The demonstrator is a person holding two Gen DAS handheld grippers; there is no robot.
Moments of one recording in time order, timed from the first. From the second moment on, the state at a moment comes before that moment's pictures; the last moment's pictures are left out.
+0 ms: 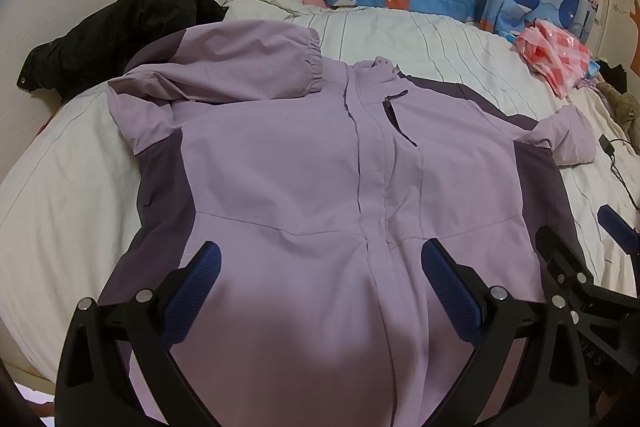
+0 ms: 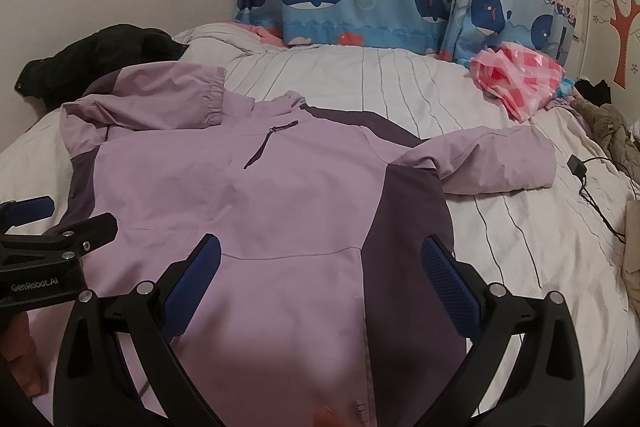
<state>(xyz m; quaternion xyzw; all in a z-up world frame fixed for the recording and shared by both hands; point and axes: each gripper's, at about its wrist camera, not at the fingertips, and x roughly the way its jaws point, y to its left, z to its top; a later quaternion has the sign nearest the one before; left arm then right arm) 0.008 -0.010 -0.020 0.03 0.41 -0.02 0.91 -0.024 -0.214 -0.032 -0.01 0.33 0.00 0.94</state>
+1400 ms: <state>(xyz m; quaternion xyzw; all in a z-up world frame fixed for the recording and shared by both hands) 0.019 -0.010 -0.023 -0.03 0.43 -0.07 0.90 -0.015 -0.582 -0.069 0.23 0.46 -0.21 0.83</state>
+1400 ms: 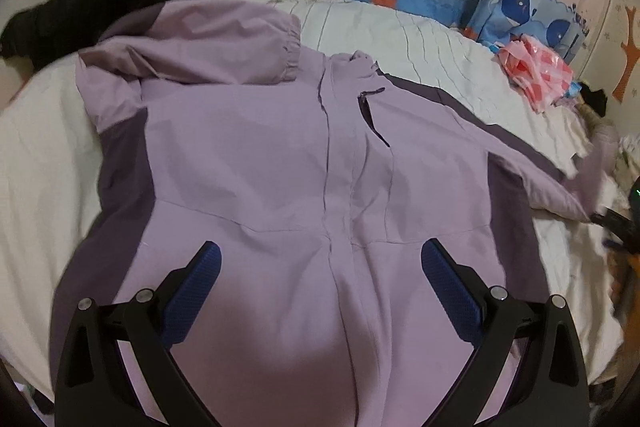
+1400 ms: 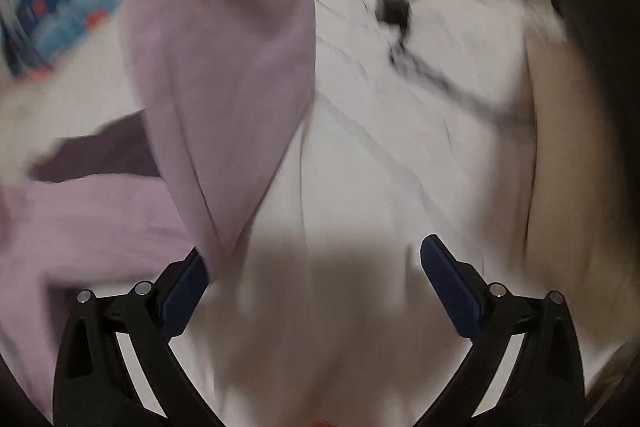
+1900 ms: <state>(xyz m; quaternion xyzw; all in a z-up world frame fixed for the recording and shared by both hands) 0.019 -0.010 -0.021 -0.03 0.43 -0.07 0.90 0.012 -0.657 -0.097 0.50 0.34 -0.21 0.77</state>
